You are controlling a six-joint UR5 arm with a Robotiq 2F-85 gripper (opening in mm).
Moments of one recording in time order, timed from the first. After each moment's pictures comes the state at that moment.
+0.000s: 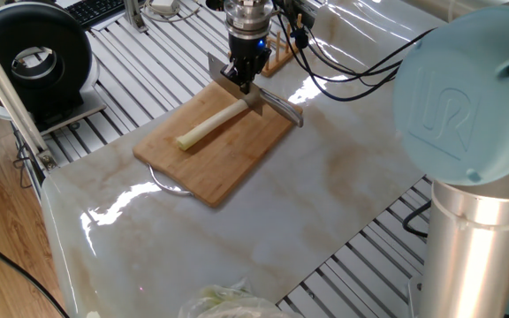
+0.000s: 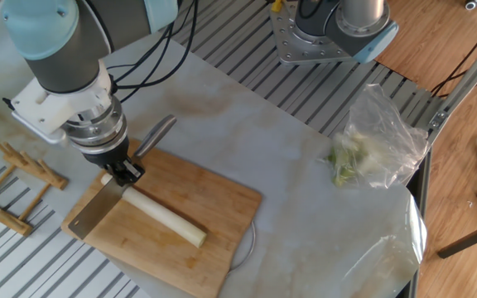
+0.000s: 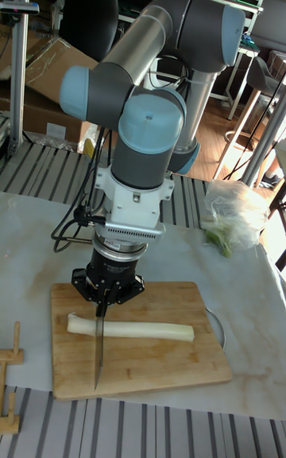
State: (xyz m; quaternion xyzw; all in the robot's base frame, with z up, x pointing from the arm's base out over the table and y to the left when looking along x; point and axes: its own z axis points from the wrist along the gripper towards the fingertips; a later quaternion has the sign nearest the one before) arm 0.648 -0.033 0.064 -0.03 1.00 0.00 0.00
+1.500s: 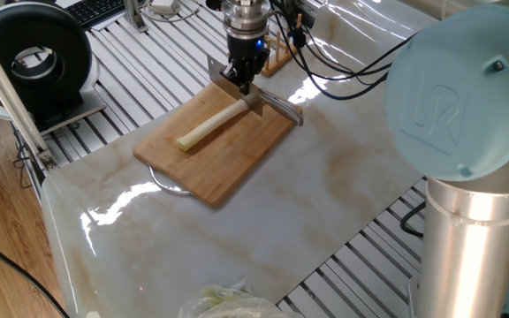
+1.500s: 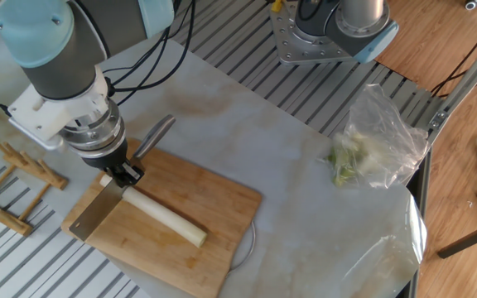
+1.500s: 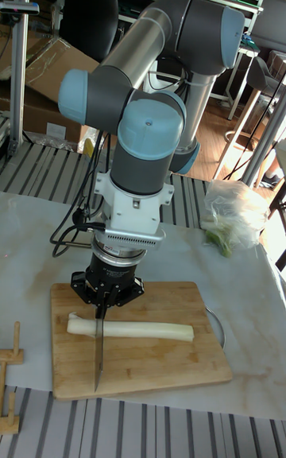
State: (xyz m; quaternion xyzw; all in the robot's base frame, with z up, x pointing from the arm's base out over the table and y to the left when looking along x) arm 0.654 -0.033 0.061 -0.04 1.00 0.00 0.00
